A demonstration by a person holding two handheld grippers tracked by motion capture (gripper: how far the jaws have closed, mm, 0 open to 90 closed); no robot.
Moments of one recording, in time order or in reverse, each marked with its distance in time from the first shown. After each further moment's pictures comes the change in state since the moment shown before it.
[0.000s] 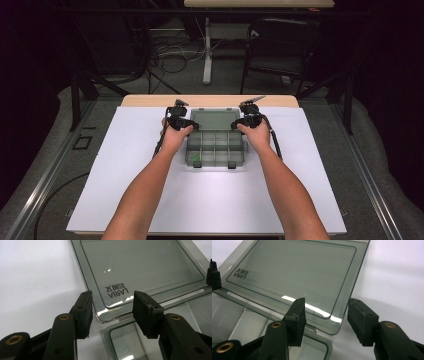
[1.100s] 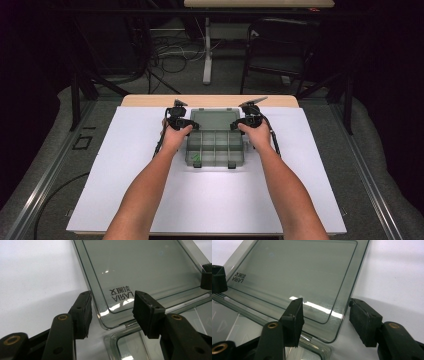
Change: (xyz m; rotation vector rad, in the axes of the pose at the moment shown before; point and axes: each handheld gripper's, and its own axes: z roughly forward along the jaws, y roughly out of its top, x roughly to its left) left arm 0.009 0.000 0.010 -0.002 -0.029 -0.031; right arm -0.013 -0.001 0.013 0.010 0.072 0.060
